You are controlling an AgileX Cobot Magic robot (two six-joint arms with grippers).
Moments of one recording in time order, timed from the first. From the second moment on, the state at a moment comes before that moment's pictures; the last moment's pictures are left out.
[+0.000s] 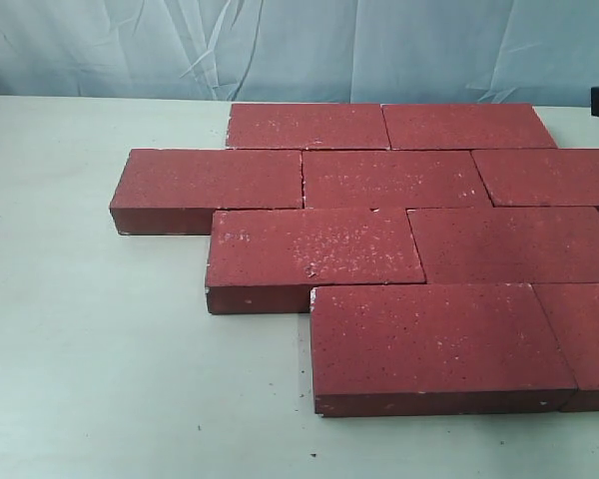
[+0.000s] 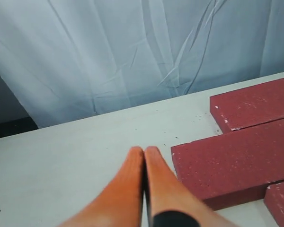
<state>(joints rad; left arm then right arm) -0.04 0.87 -0.76 -0.26 0.31 0.41 0.00 1.13 -0.80 -0.02 0.27 -0.18</state>
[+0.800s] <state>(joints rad) -0.06 0.40 -0.61 -0.44 0.50 0.41 0.00 0.78 -0.56 0.19 0.11 -0.18</state>
